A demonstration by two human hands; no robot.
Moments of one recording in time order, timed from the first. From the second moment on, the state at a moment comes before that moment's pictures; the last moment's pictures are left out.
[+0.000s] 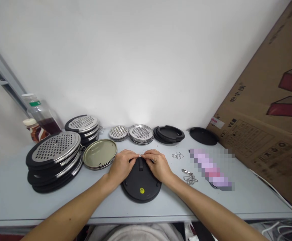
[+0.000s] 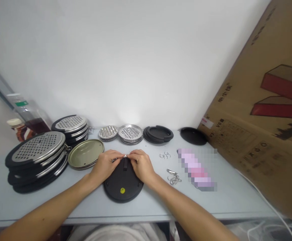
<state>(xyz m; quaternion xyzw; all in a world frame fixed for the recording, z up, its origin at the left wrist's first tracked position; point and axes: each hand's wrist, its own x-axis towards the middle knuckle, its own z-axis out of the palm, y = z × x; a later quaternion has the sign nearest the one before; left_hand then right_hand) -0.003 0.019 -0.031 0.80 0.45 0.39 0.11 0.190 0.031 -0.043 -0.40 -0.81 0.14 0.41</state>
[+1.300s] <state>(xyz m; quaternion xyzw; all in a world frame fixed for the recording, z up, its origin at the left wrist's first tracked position) -0.001 0.019 -0.031 0.84 0.40 0.35 0.12 0.188 0.025 -0.040 -0.47 -0.78 0.14 0.40</state>
